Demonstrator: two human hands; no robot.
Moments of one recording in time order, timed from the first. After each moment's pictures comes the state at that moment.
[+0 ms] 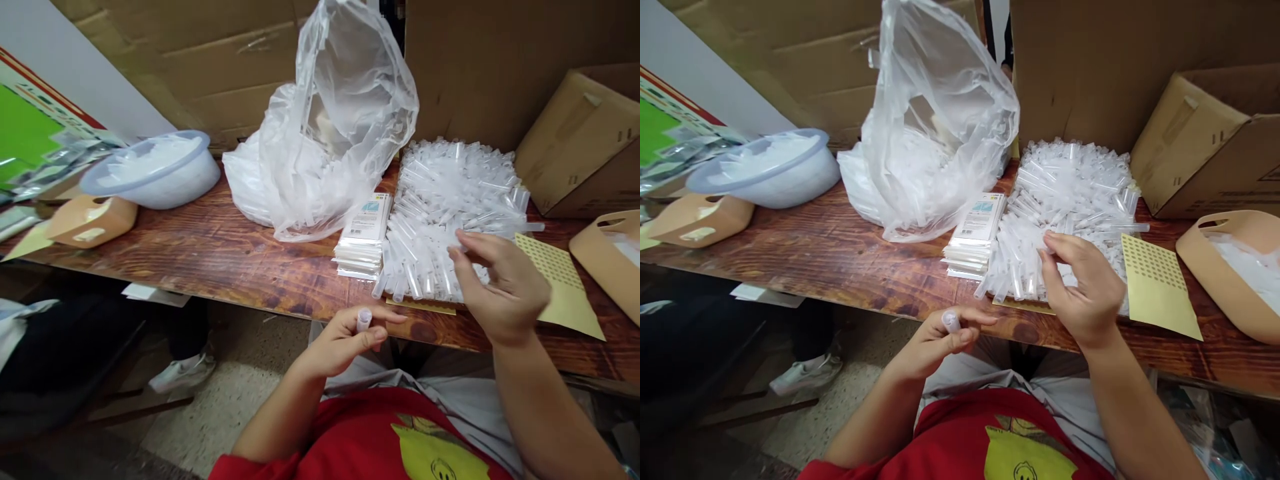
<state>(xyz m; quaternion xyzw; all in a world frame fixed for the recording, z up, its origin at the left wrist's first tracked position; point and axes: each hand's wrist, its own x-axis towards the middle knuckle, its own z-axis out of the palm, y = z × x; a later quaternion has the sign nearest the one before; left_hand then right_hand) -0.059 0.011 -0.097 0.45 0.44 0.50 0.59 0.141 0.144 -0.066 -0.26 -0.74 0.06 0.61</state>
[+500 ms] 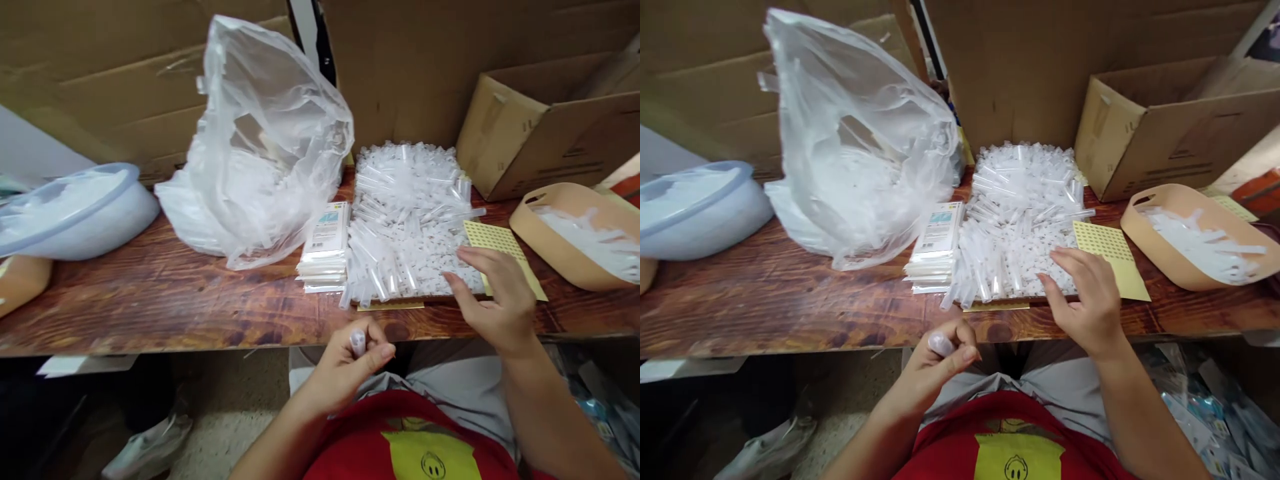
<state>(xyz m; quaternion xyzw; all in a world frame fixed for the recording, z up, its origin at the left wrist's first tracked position) -0.019 0.019 -0.087 0.48 0.48 0.45 0.58 0.214 0.133 -0.084 -0.34 -0.79 -0.07 0.51</state>
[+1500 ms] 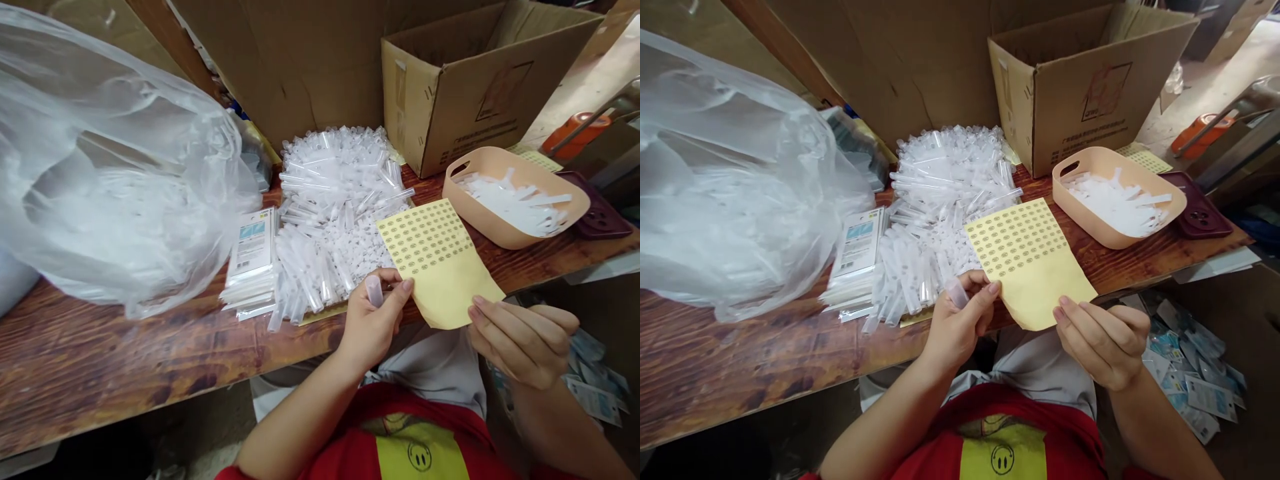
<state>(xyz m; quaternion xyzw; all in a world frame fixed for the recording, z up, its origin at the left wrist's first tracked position) 0.112 0.099 -0.076 0.38 0.46 0.51 0.62 0.325 0.082 -0.115 -0.29 -0.79 -0.31 0.45</state>
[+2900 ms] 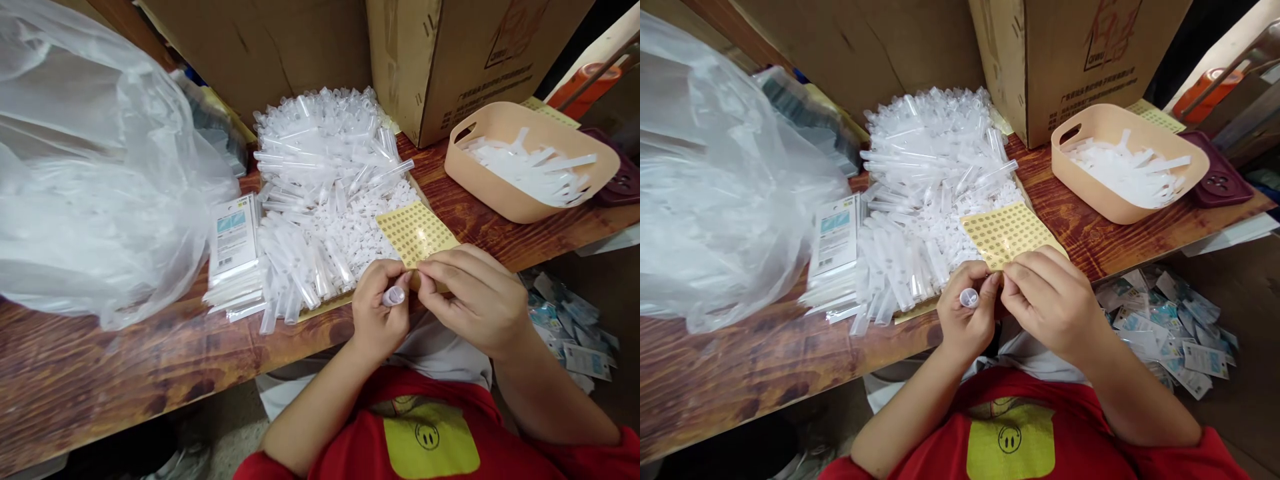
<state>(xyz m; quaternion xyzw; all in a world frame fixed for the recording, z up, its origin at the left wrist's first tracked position) 0.105 0.102 -0.115 0.67 0.44 0.54 0.25 0.258 0.106 -0.081 -0.38 -0.82 -0.04 0.43</state>
